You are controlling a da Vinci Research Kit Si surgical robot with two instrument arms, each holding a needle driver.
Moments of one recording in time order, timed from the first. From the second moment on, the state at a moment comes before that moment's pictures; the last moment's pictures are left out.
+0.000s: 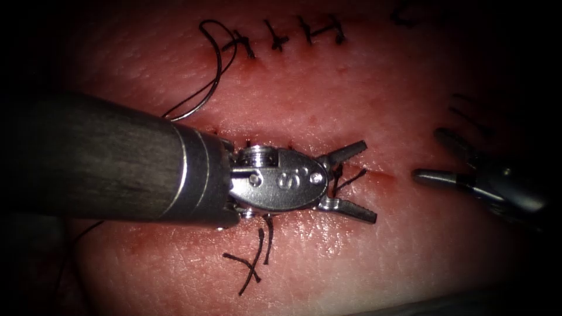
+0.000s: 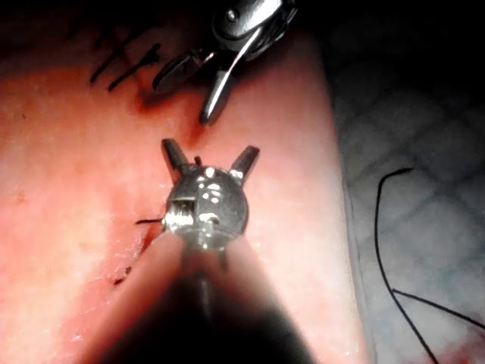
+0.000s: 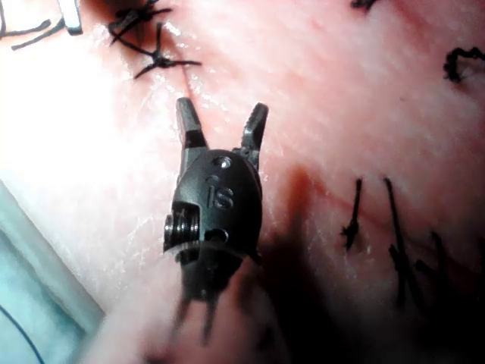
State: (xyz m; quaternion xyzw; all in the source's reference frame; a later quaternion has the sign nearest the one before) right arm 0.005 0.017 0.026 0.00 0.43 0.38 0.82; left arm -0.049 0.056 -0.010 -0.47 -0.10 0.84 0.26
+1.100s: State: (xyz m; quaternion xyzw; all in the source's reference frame) right arm 0.005 0.016 0.026 0.01 0.43 0.38 0.82; left arm -0.049 0.057 -0.007 -0.43 -0.16 0.86 0.23
